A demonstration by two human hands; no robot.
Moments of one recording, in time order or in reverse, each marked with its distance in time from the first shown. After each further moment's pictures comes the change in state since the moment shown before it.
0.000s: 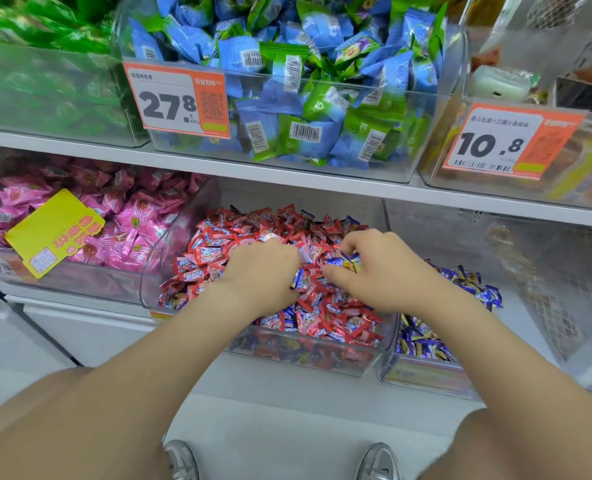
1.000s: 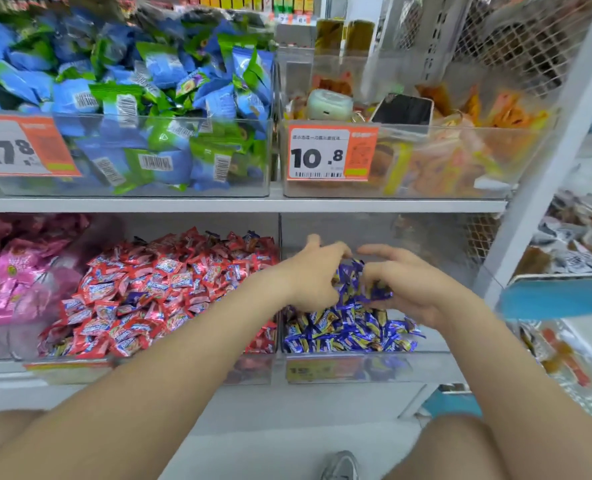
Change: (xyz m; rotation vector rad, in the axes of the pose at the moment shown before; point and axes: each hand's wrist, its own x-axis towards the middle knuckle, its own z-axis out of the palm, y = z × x) left_hand 0.069 0.172 -0.049 -0.547 -0.326 0.281; right_hand -0.082 0.143 -0.058 1.003 0.087 0.644
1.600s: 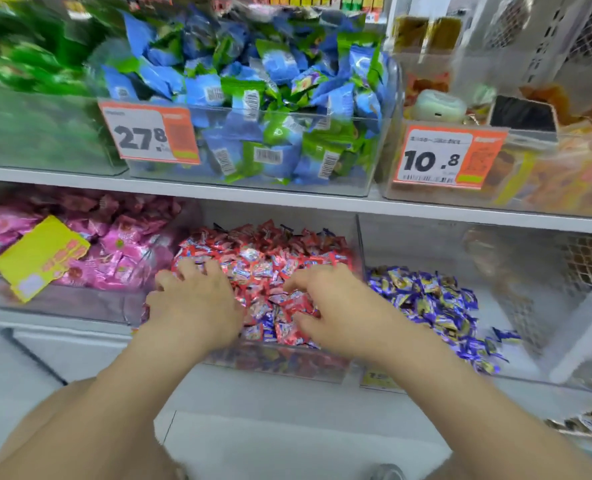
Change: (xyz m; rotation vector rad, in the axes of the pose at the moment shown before) left_hand -0.163 -0.139 -0.018 0.347 0.230 -0.851; right_hand -0.027 -0.025 0.178 -1.076 -0.224 -0.813
